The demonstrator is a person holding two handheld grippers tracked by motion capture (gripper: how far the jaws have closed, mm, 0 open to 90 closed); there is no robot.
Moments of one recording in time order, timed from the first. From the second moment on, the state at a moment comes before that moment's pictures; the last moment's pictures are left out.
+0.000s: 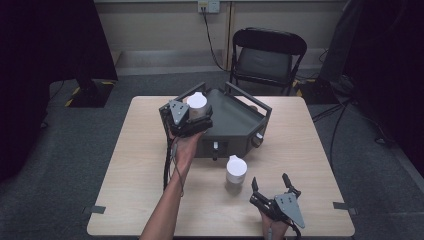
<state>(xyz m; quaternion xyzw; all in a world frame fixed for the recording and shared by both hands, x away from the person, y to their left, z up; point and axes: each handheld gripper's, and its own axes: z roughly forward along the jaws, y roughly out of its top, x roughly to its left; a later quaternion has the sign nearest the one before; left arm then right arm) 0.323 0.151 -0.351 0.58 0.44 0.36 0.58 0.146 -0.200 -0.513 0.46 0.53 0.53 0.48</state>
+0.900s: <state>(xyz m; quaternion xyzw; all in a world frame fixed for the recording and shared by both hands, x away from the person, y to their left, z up) 0.291 0.169 -0.364 0.56 0.42 0.37 0.60 0.146 -0.199 -0.513 0.46 0.53 0.53 0.48</state>
